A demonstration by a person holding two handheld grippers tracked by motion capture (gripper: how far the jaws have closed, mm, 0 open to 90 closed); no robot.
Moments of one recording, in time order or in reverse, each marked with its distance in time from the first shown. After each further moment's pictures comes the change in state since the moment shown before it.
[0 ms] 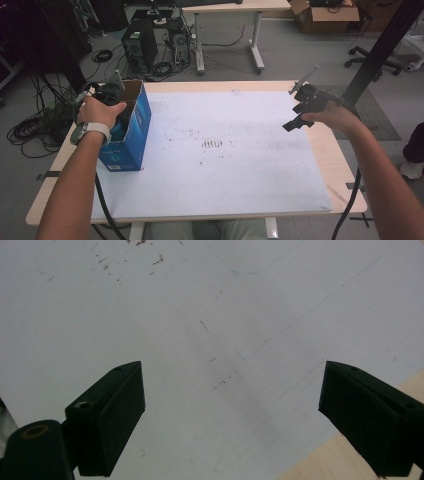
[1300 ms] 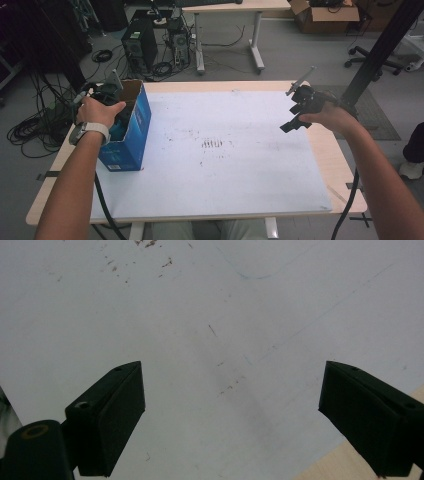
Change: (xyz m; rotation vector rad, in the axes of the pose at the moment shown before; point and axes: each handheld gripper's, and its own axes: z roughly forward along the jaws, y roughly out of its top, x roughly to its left) left arm 0.005 0.000 0.000 -0.018 -0.016 -0.020; right arm 0.005 0.004 0.003 -0.003 0.014 -0.020
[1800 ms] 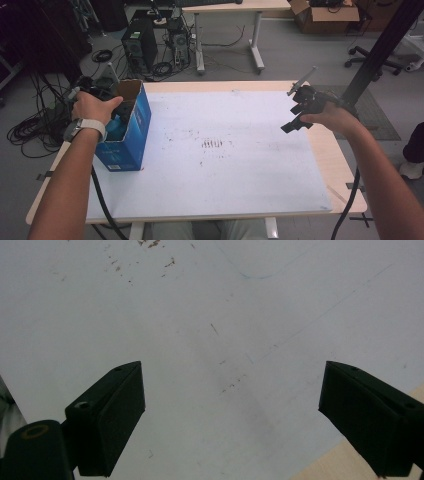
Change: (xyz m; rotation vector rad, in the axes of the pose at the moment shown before) left arm 0.001 -0.001 -0.027 -0.060 0.007 -0.009; right arm 0.002 -0.002 -0.004 -0.004 -0.001 0.000
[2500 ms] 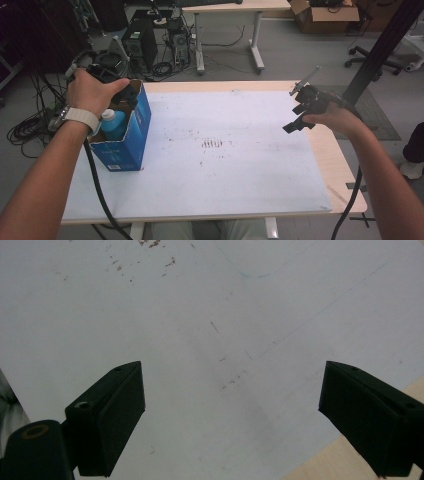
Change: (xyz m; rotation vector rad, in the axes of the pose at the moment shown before) left arm -0.051 -0.012 -0.089 -0.136 -0.069 0.221; right arm 0.002 -0.004 -0.005 -0.009 -0.006 0.002
